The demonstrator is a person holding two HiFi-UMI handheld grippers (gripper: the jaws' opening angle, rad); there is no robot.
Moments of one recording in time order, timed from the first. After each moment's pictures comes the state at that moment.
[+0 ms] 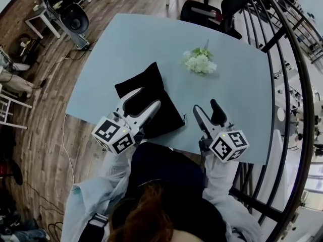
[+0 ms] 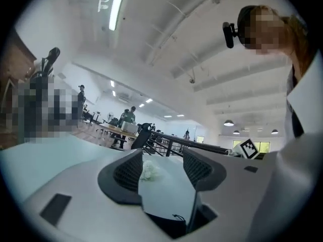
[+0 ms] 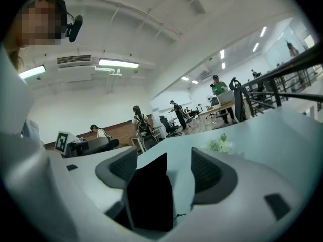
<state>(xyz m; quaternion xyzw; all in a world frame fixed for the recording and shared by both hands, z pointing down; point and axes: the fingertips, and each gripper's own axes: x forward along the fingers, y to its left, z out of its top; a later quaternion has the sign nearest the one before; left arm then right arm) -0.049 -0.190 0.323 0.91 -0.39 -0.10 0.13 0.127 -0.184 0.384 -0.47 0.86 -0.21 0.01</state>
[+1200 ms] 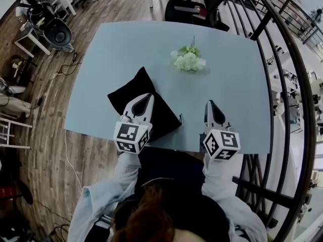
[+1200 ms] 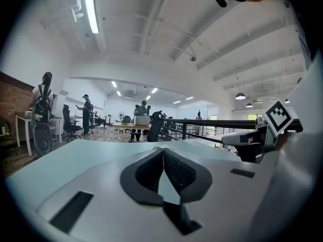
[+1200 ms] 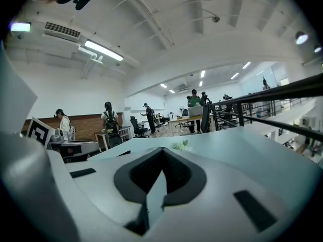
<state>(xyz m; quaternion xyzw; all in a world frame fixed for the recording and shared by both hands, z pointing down) -0.020 -0.226 0.383 0.88 -0.46 0.01 0.06 0.185 -0.186 0.405 -0.63 0.76 -0.14 -0.04</state>
